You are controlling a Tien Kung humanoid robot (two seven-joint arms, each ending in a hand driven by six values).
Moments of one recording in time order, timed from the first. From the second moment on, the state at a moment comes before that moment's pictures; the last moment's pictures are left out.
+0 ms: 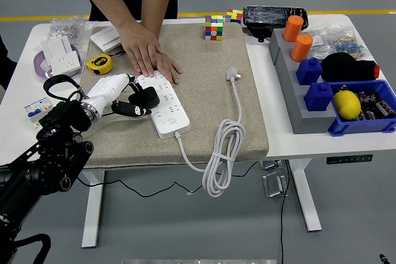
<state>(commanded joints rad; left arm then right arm) -0.54 0.07 -1.24 -0.79 2.27 0.04 -0.10 0.21 -0.27 0.15 0.40 -0.05 -0.49 -0.19</state>
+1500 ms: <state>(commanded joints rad) -0.52 0.05 -1.30 -0.80 2.27 0.05 -0.10 0.22 -0.27 0.16 0.39 -0.05 -0.49 -0.19</state>
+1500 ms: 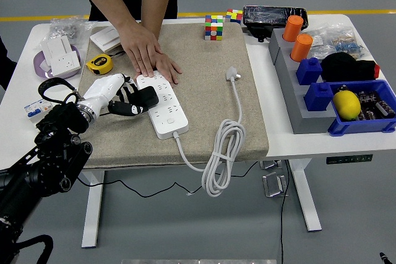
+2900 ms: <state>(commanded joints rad) -0.36 0.10 -1.50 -0.95 2.27 0.02 -0.13 0.21 -0.27 0.16 0.39 -0.05 -0.49 -0.19</state>
